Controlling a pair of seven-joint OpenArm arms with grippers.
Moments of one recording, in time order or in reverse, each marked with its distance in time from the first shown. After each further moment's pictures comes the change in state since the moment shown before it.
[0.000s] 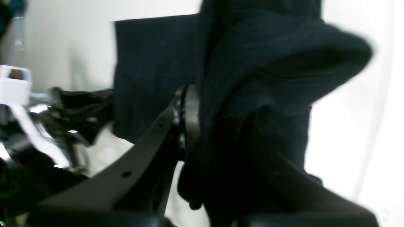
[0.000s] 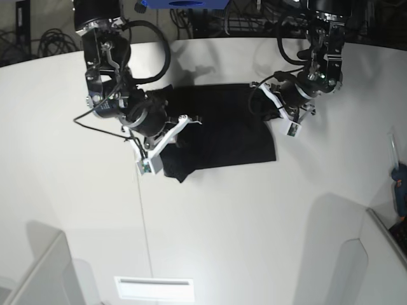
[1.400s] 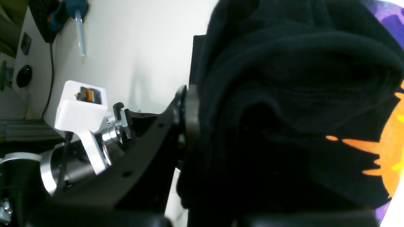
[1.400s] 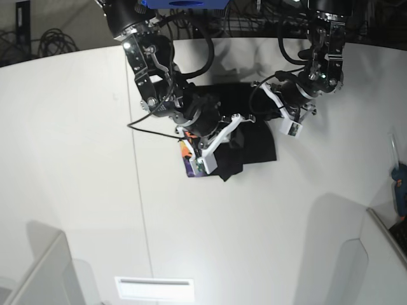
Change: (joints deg) left arm 0.2 -0.3 -0.2 0.0 0.0 0.0 -0.1; right arm 2.2 -8.7 -11.9 -11.7 -0.5 -0.4 13.7
